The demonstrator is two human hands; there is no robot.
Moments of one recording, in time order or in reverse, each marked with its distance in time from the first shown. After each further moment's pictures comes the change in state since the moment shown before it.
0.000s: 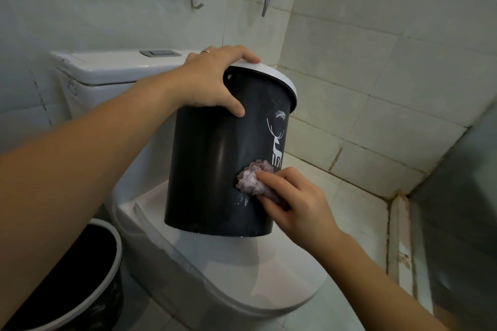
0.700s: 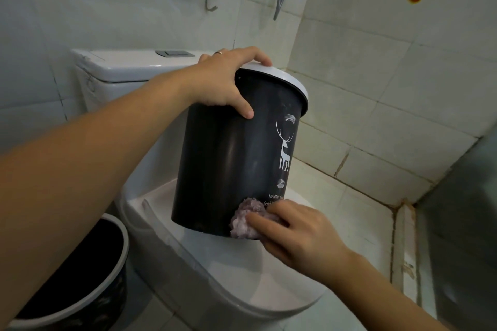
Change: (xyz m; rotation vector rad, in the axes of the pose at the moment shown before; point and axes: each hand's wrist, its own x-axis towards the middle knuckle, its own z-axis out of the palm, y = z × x) left_hand -0.002 -0.003 -0.006 -0.026 -0.036 -0.073; right_hand -0.015 -0.018 -0.013 -0.138 -0.247 -0.300
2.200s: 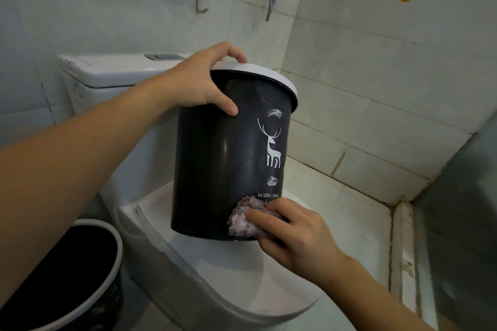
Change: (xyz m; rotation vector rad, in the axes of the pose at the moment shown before) left_hand -0.002 -0.016 -0.001 -0.262 0.061 0.000; right_hand -0.005 0.005 0.010 0.089 0.124 0.119
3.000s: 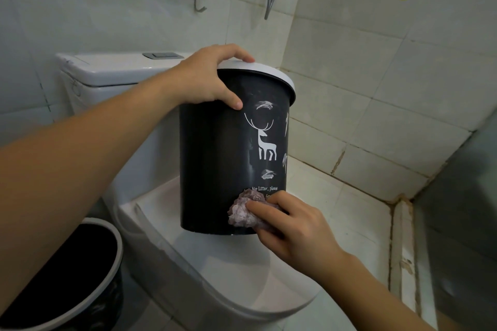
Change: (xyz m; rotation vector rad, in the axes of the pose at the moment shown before) left_hand 0.011 0.005 0.008 0.070 0.017 0.006; right_hand 0.002 -0.002 -0.004 0.010 -0.035 0.095
